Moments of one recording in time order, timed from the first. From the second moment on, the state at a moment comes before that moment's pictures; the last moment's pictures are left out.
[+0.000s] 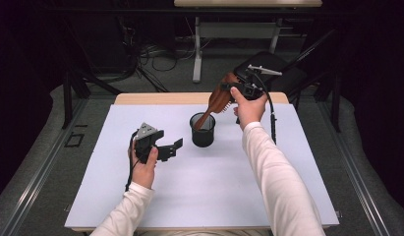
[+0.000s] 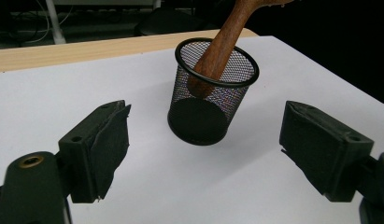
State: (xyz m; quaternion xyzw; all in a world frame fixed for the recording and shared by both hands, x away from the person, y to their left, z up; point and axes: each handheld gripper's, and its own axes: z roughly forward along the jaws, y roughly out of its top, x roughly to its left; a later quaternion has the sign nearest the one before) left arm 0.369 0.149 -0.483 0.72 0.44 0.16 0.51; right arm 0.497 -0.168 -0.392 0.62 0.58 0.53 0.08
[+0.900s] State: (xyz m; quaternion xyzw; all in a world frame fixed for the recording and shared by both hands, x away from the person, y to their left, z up) left arm 0.370 0.149 -0.484 0.72 0.44 0.16 0.51; right arm 0.500 -0.160 -0.411 0.62 0.59 0.51 0.08
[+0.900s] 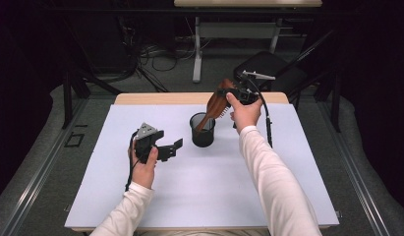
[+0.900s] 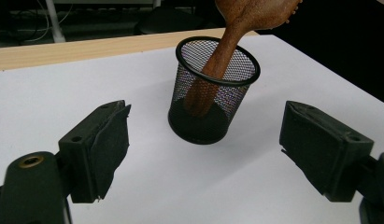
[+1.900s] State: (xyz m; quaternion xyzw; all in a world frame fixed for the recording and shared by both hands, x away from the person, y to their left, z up) left arm 0.371 0.149 -0.486 0.73 0.44 0.16 0.51; right arm 0.499 -0.157 -0.424 0.62 0.60 0.50 0.09
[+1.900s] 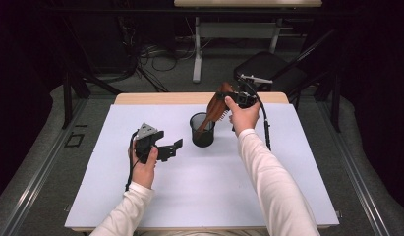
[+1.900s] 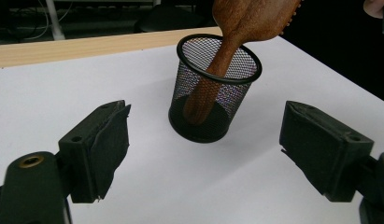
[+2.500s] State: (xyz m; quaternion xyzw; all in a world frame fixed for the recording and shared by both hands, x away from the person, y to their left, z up) left arm 0.371 0.149 -0.486 0.73 0.44 0.16 0.51; right arm 0.498 -0.155 -0.432 0.62 0.60 0.50 0.09
